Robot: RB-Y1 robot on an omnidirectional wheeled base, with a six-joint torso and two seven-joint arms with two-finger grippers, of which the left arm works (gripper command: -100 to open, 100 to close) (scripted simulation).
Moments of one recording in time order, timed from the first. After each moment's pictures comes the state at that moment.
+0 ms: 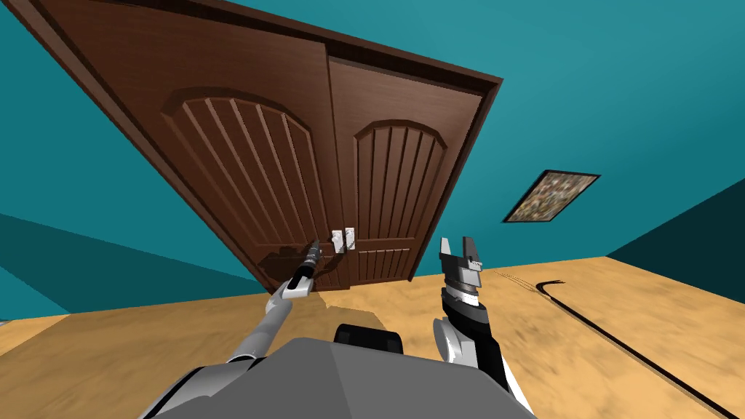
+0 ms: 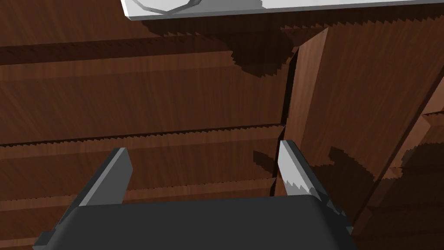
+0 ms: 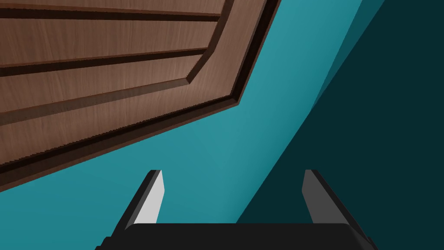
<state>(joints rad) -0.10 0.28 0.21 -1.00 0.11 -0.37 0.13</state>
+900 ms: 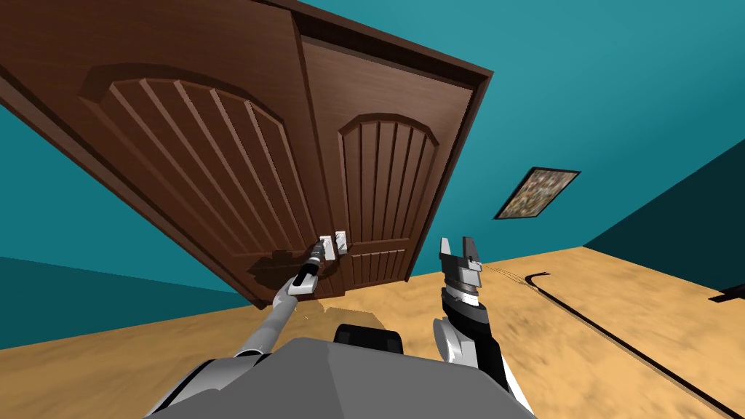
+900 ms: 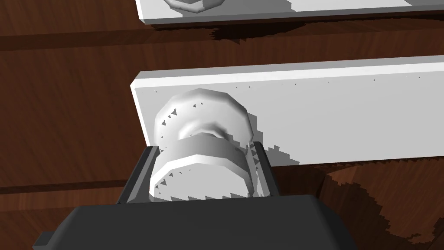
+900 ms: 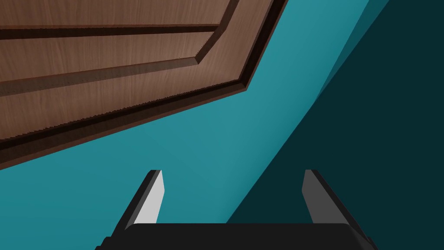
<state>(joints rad) -0.13 0.27 0.18 -1.02 0.11 -0.37 0.13</state>
